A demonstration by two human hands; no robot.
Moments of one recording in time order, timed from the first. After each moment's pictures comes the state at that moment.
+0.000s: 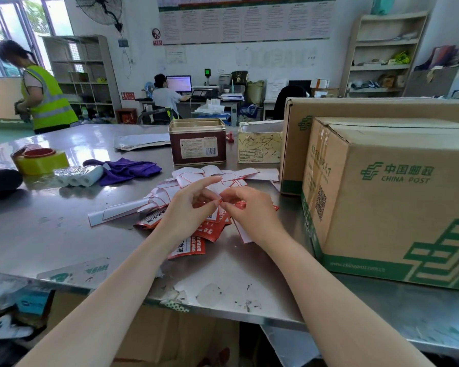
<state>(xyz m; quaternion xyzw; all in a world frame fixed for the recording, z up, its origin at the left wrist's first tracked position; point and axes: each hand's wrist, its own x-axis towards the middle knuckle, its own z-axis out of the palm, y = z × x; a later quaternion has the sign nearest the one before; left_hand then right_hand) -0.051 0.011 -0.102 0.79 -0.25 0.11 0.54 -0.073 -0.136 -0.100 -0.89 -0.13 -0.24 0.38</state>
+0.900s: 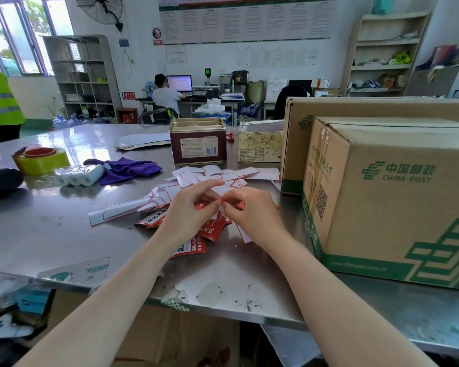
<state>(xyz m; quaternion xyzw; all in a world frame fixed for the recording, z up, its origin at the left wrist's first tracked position) -0.051 0.010 -0.104 0.81 -0.28 0.17 0.49 -0.072 -0.137 -0.103 -0.90 -0.13 -0.26 0.32</state>
